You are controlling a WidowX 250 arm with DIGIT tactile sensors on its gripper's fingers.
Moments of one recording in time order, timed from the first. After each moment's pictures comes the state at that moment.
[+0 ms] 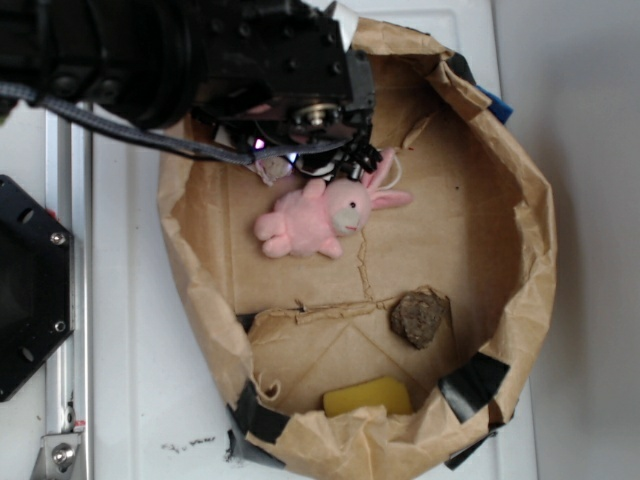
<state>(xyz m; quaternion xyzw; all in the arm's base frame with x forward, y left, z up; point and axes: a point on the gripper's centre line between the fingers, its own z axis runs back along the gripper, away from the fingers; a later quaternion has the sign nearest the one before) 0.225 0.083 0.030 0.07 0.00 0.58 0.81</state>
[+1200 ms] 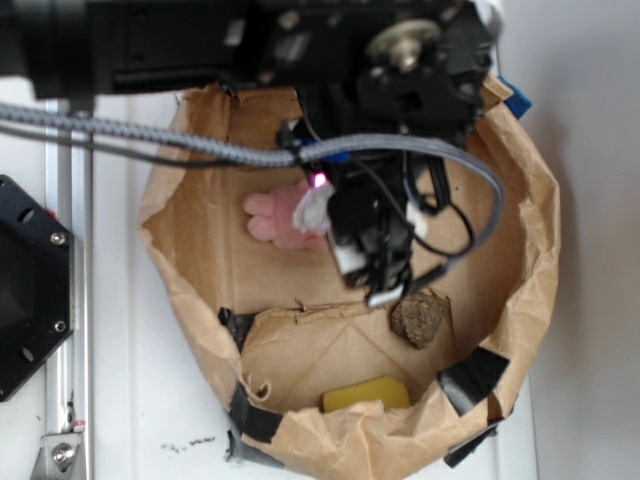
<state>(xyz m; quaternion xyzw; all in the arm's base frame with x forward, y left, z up) 0.260 0.012 0.147 -0.09 0.00 0.09 0.99</state>
